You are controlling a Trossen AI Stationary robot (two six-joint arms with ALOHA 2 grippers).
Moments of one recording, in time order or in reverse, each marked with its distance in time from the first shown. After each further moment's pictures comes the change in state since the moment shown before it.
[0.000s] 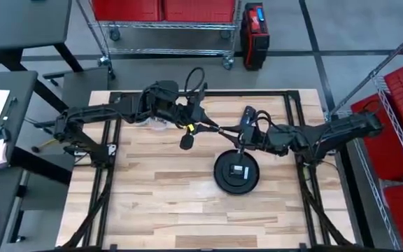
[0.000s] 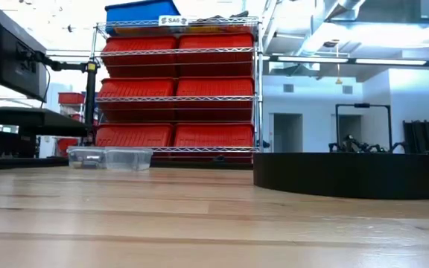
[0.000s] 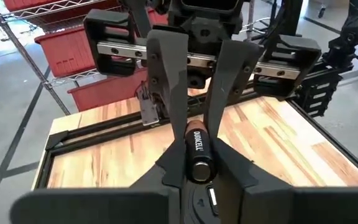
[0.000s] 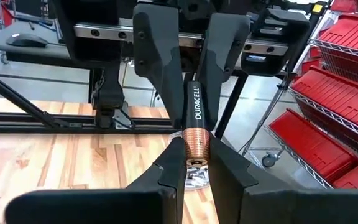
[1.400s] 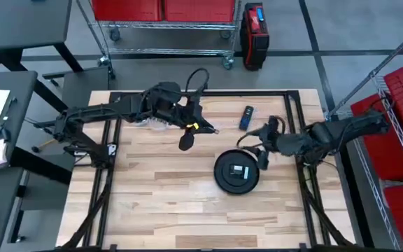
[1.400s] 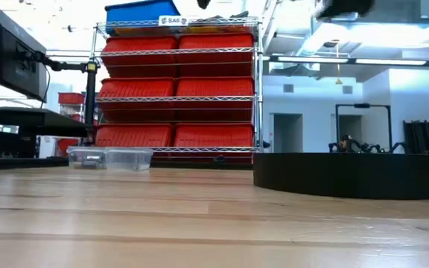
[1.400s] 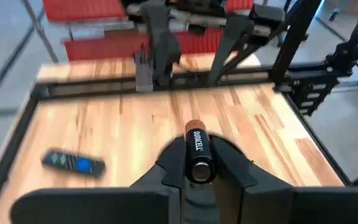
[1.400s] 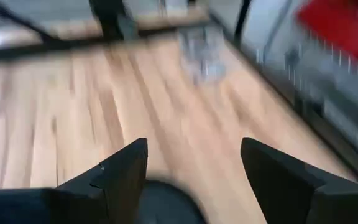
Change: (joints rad) left arm 0.004 -0.007 0.000 -0.185 -0.057 -0.194; right arm 0.116 -0.192 -0.003 -0.844 -0.015 0.655
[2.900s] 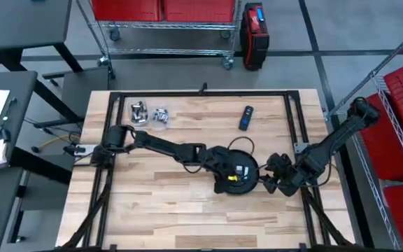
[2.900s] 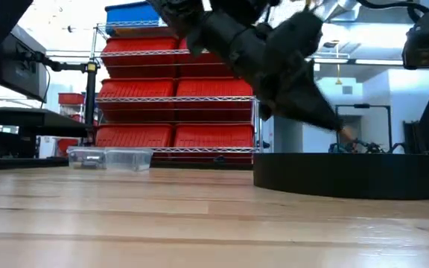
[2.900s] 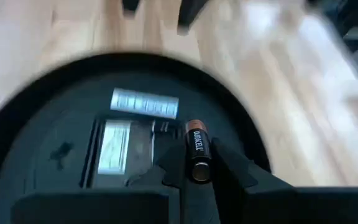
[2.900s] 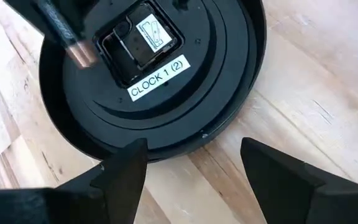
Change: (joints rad) left arm -0.230 0.622 -0.033 0.467 -0.137 -0.163; right arm 0.377 0.015 -0.515 0.150 -0.056 0.895
